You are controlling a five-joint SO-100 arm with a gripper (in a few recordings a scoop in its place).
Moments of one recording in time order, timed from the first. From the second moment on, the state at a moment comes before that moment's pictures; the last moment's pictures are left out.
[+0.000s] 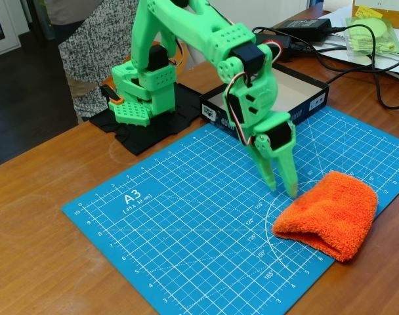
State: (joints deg) arm 4.3 73.6 87.2 49.0 6.3
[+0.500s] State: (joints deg) arm 3.8 65.7 80.9 35.7 7.6
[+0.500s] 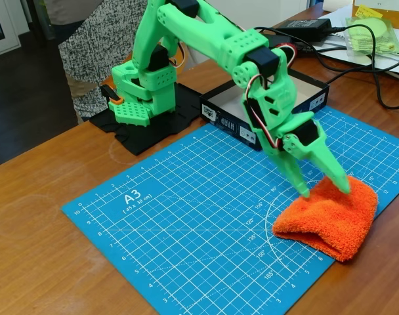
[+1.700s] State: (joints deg) arm 2.7 48.6 58.6 51.9 11.4
